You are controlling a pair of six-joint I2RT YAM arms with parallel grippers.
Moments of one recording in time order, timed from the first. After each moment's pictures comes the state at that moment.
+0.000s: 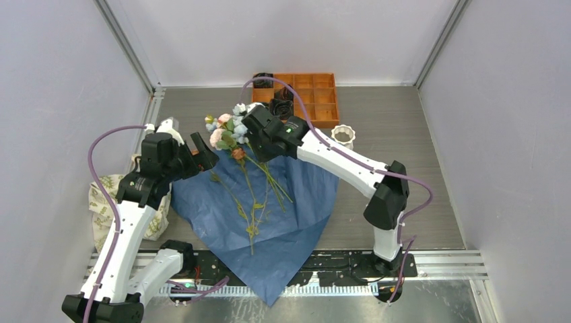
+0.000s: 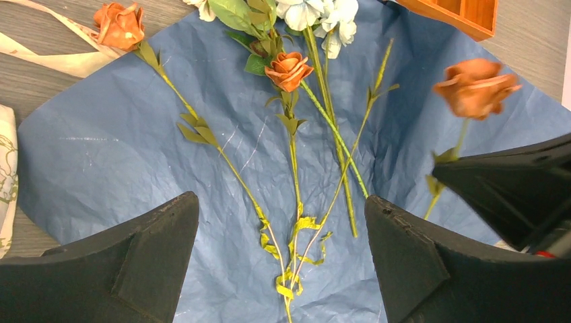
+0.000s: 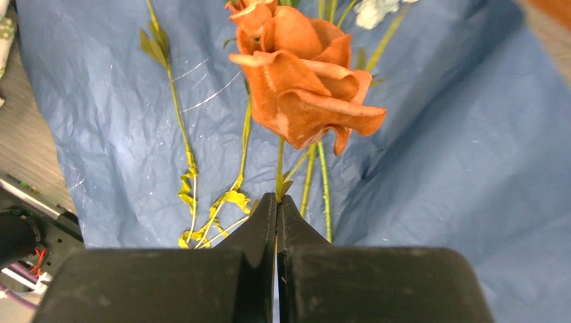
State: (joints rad) left arm -0.18 0.85 0.99 -0.75 0.05 -0.52; right arm 0.95 1.89 1.87 -0.89 0.16 0.36
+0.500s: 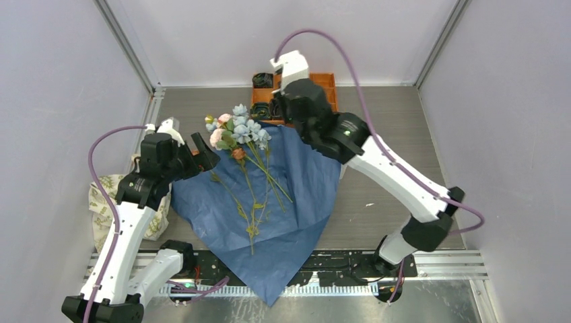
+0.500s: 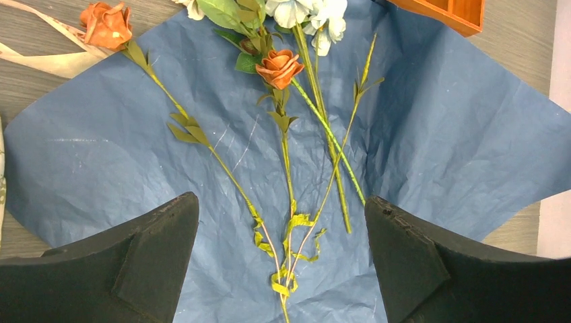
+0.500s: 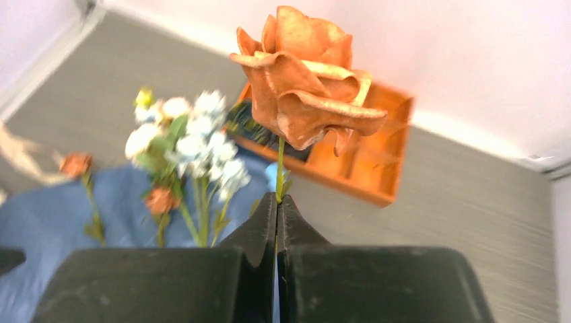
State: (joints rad) left arm -0.18 0.85 0.99 -0.75 0.07 -0.52; right arm 0.95 1.61 1.89 -0.67 0.58 0.09
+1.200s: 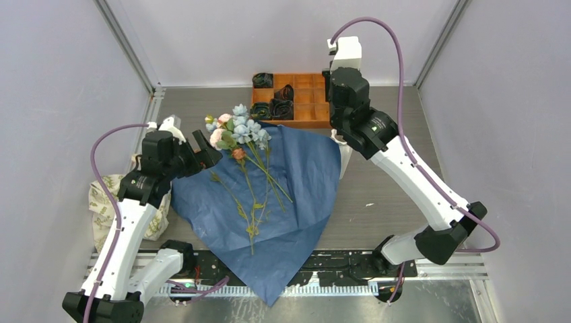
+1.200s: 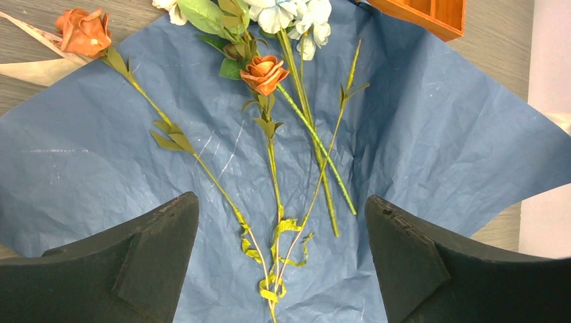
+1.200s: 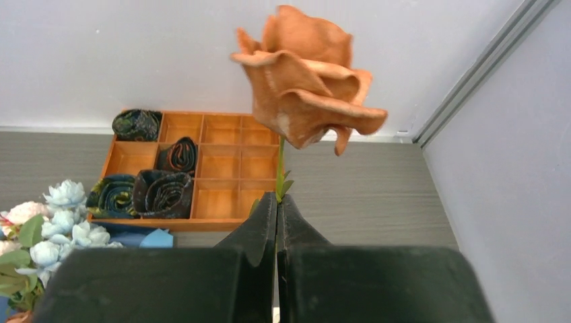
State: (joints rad) left arm -0.18 0.87 0.99 -0.71 0.11 -0.54; right arm 0.69 1.41 1.67 -0.36 0.77 -0.04
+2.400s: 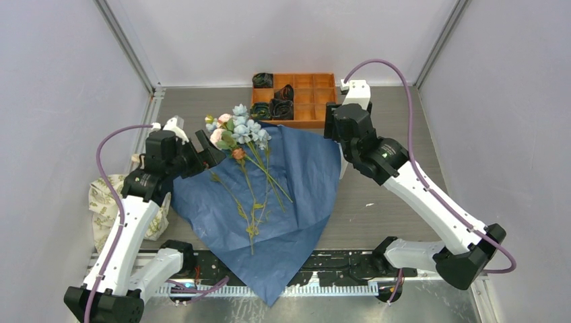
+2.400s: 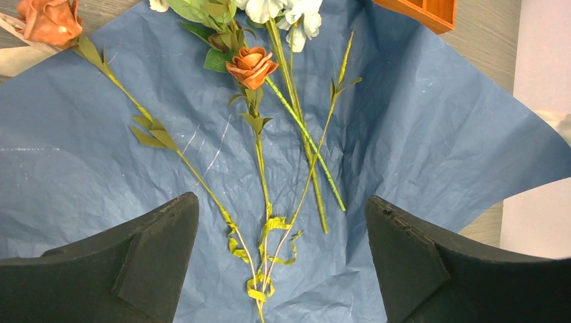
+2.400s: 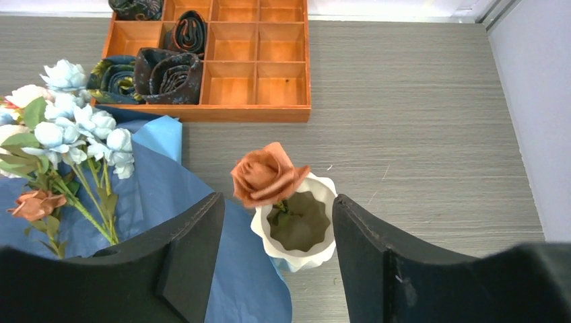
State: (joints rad) left arm -0.18 0.89 0.96 -0.67 0.15 -0.58; right arm 0.69 1.20 1.32 -0.55 0.67 0.27
